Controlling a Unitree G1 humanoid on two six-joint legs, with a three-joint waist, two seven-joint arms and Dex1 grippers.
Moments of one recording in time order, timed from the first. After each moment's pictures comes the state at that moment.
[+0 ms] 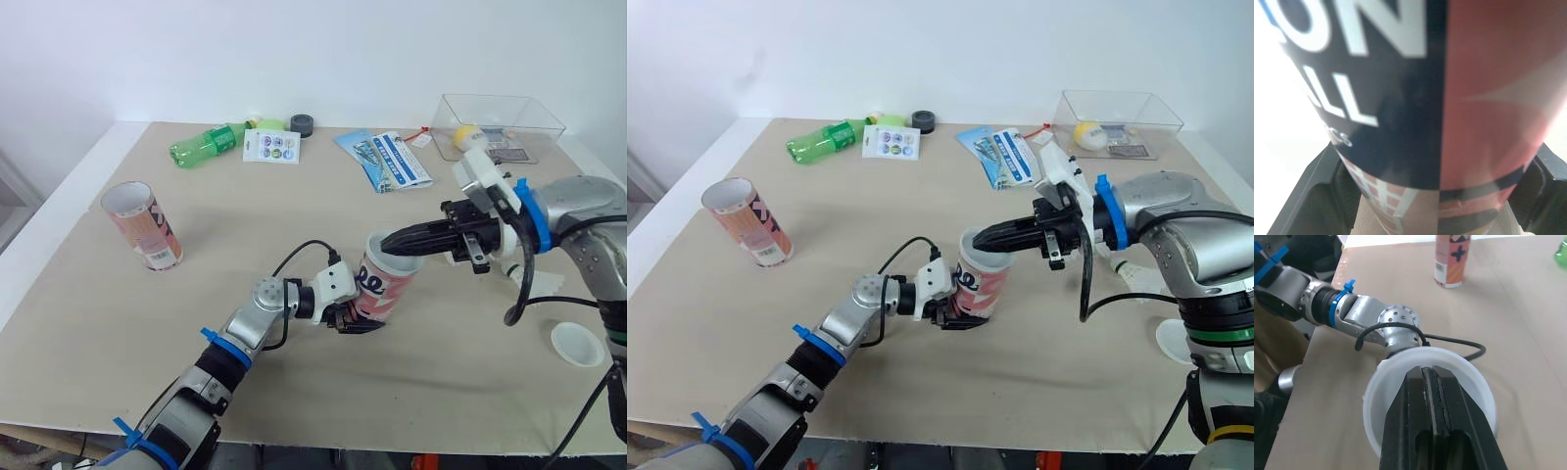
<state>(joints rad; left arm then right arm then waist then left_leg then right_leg) -0.60 0.09 -0.40 0.42 -0.05 0.02 -0.97 -0.76 -0.98 0.12 -0.12 0.64 0.66 1.35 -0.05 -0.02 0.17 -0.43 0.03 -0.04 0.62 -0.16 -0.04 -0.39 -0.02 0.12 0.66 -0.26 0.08</state>
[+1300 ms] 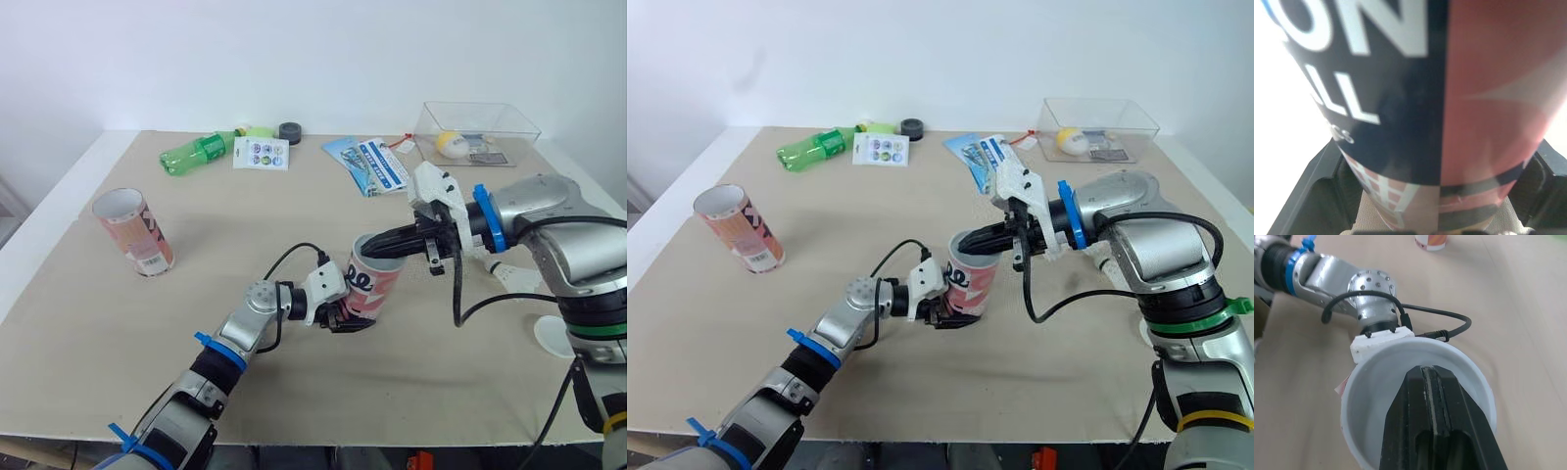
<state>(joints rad) -0.58 0.10 -0.38 0.43 -0.05 0.04 -0.96 -0.83 -0.86 0.22 -0.14 0.37 0.73 1.35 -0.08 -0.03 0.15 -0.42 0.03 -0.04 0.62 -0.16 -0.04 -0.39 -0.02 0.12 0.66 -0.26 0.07</state>
